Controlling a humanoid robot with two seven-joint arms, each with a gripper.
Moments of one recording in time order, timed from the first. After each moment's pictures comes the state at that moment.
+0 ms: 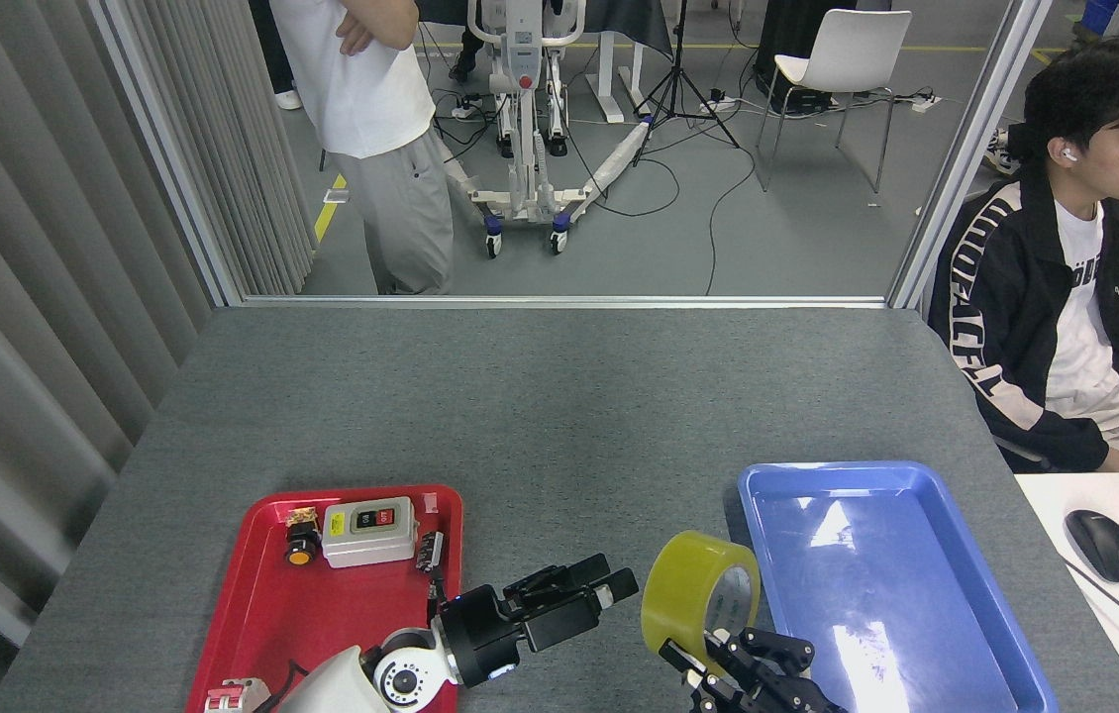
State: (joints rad) left arm -0.45 0.10 -0.65 -0.98 -0.27 -0.79 -0.29; right arm 0.16 -0.18 0.10 -1.66 1.33 -0.78 -0.23
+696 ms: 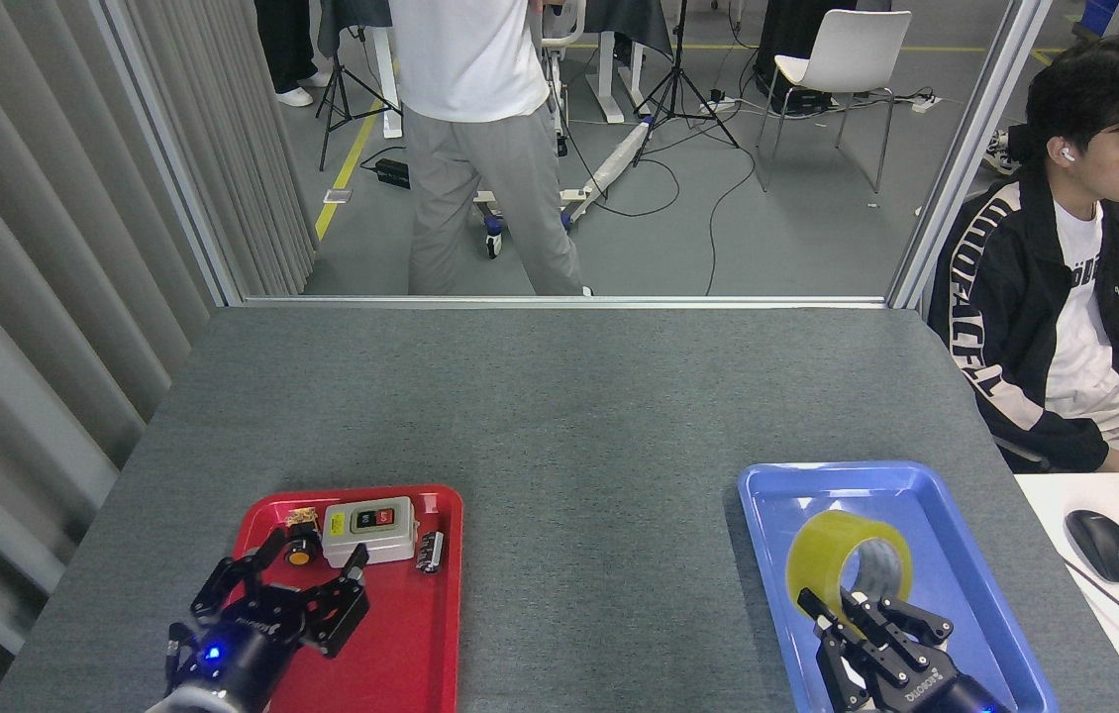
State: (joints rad) left arm -0.01 0.34 -0.18 -1.54 -1.13 -0.08 0.03; right arm 0.14 -0.23 -0.13 -1.60 1.27 -0.65 0.02
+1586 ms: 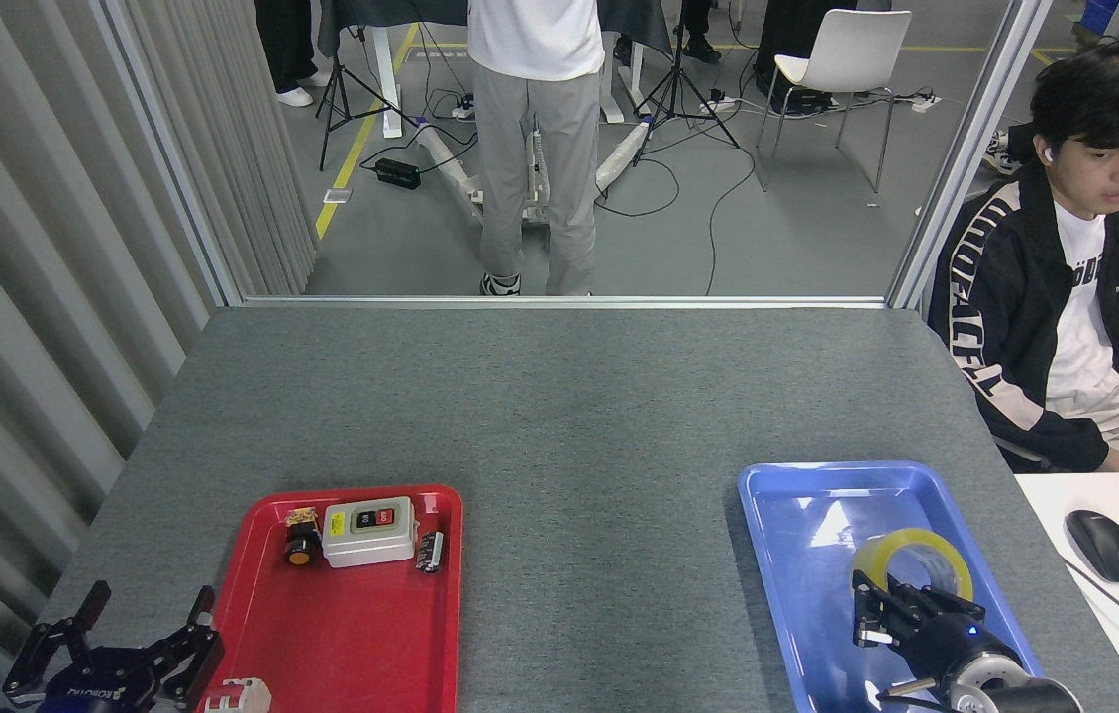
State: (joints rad) left arm 0.22 0.38 0.10 -1.69 -1.23 -0.03 0.04; right arm -0.07 -0.31 0.00 -1.39 1.13 -0.16 0.46
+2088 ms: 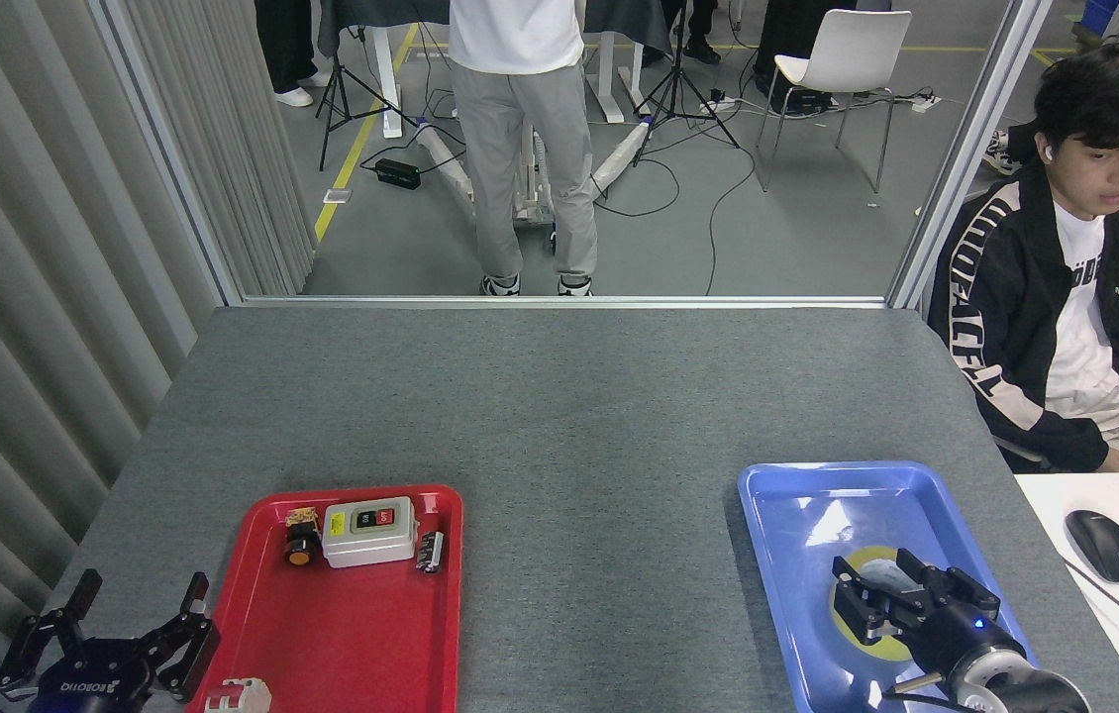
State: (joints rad) left arm 0.23 0.35 0.12 -1.72 -1.23 -0.04 0.08; right arm -0.07 -0.32 0.00 -1.37 1.13 -0.25 0.34
